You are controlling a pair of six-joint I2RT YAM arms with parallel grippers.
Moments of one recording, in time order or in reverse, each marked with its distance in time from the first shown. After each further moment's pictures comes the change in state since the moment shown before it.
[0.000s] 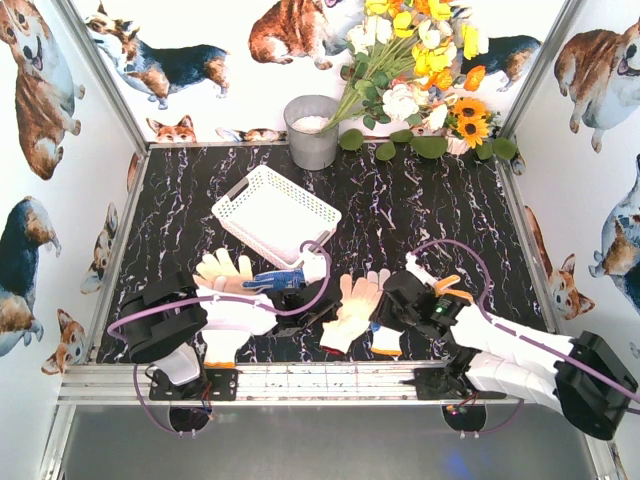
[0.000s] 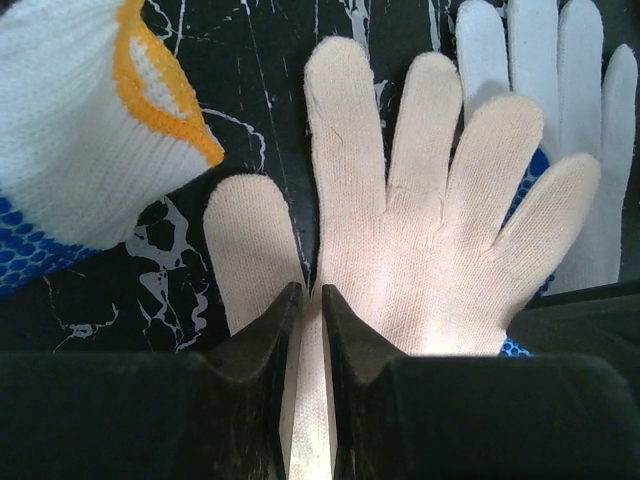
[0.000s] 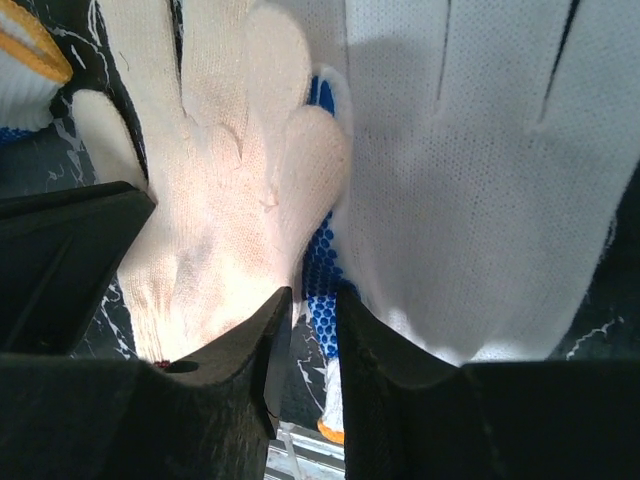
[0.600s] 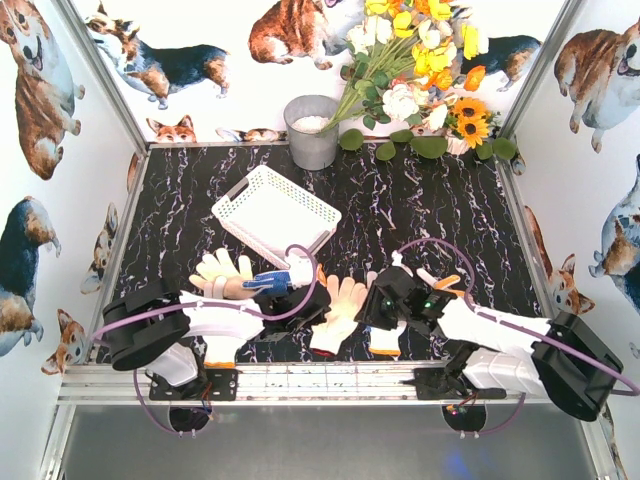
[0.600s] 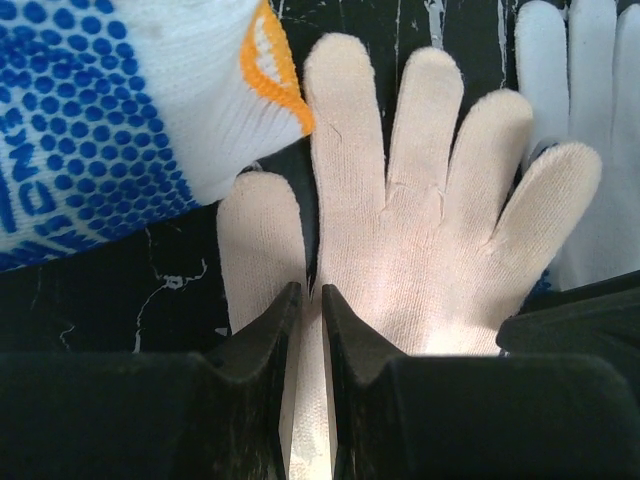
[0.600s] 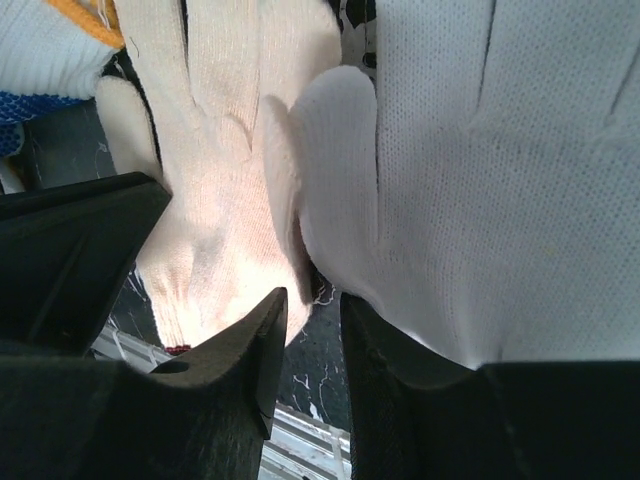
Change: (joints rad) left arm 0.002 -0.093 -0.089 -0.024 -0.048 -0.028; right arm 0.000 0.147 0.016 0.174 -0.143 0.001
